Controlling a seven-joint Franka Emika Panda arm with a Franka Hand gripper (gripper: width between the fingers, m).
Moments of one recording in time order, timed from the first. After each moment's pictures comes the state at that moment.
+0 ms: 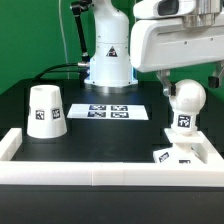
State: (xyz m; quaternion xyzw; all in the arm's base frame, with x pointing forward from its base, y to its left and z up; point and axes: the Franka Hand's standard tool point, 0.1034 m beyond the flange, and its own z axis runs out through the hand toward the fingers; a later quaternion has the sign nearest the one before) arm 0.604 0.107 0.135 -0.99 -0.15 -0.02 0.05
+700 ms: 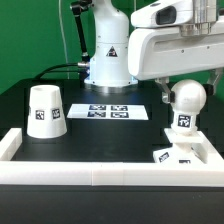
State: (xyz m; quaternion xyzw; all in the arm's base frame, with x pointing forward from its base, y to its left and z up) arm 0.603 0.106 0.125 -0.99 -0.16 -0.02 0.05
